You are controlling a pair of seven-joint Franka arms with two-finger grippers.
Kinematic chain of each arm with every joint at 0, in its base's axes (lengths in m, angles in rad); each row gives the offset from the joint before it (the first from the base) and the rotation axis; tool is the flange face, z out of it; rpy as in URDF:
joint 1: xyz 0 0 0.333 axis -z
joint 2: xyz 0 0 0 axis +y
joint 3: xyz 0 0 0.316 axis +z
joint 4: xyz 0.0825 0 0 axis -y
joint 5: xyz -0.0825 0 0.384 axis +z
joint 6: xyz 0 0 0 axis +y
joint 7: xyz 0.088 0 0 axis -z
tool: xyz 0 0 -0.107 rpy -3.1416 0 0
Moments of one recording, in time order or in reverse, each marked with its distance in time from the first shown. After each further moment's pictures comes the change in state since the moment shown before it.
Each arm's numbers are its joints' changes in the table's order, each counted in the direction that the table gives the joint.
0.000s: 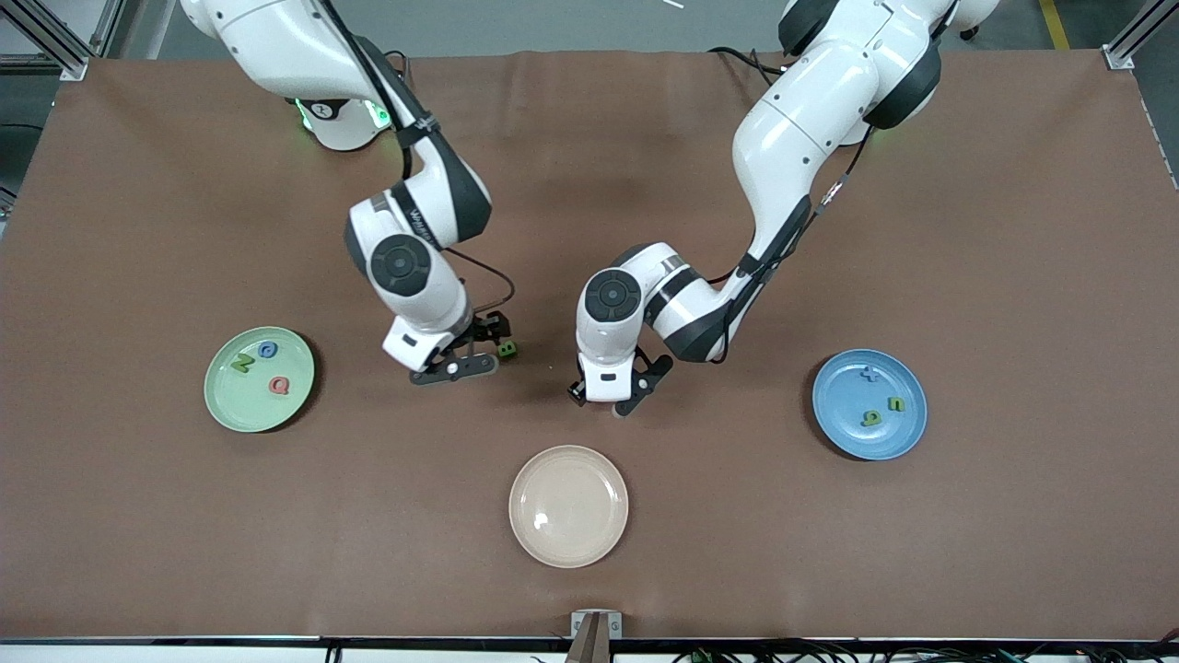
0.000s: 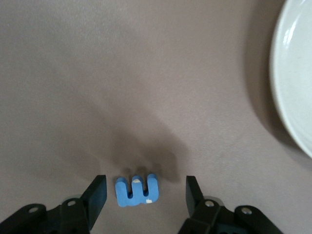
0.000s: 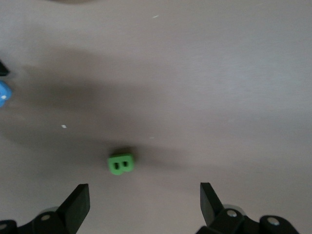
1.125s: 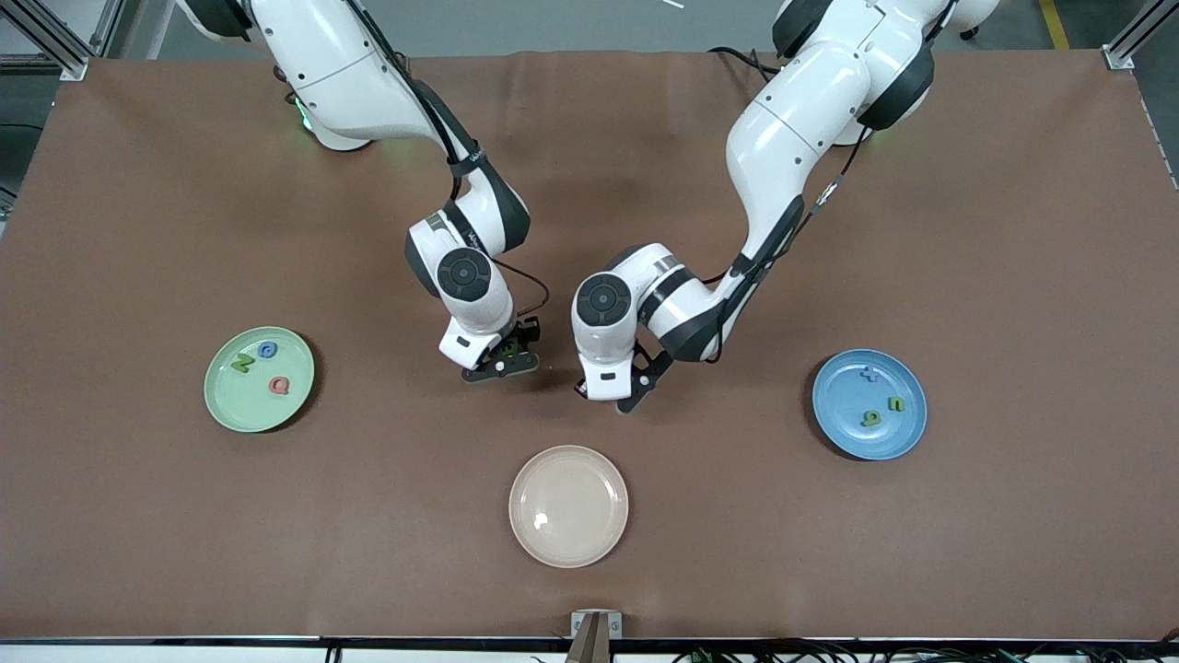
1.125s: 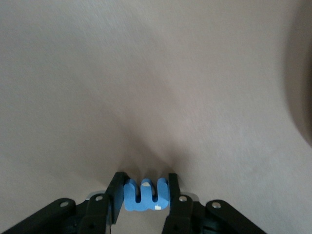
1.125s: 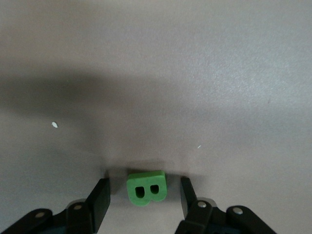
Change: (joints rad) left arm 0.027 0.004 0.041 0.025 -0.006 0.094 -0.019; right arm -0.066 0.148 -0.003 -0.007 0.000 -0.148 0.045
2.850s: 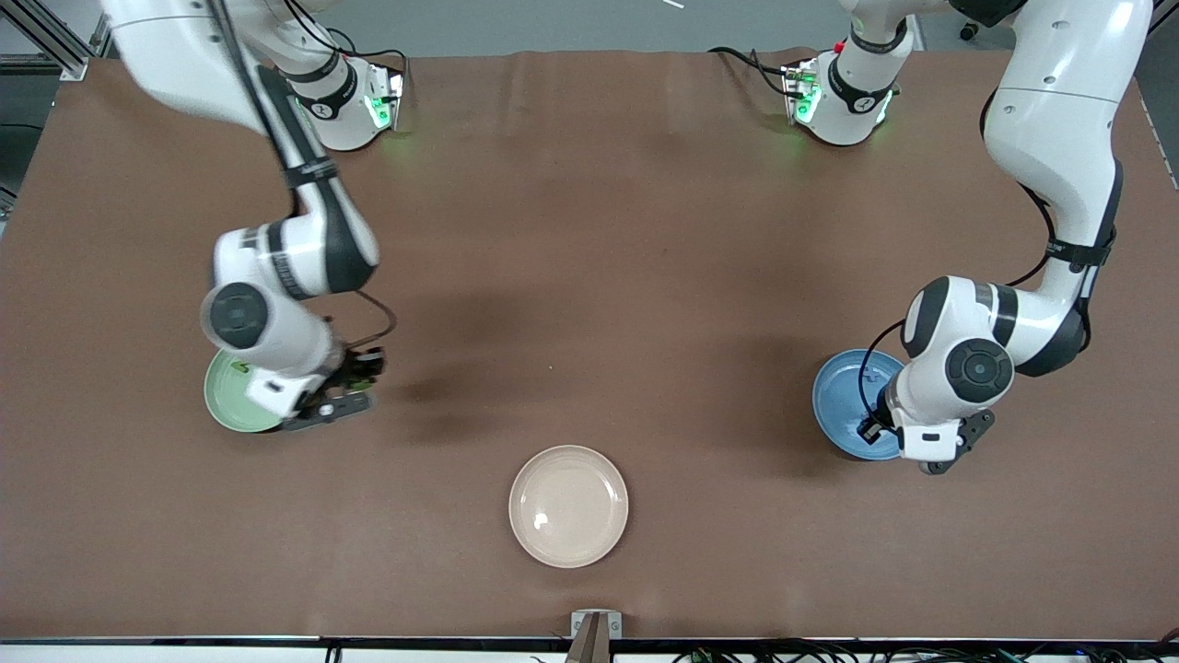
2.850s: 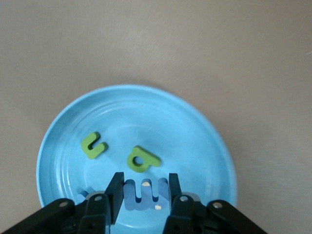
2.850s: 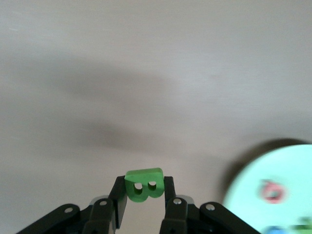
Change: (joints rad) left arm -0.642 -0.384 0.034 -0.560 0.000 -0.113 0.685; right arm 0.363 -0.210 -0.080 0.012 -0.021 0.257 -0.533
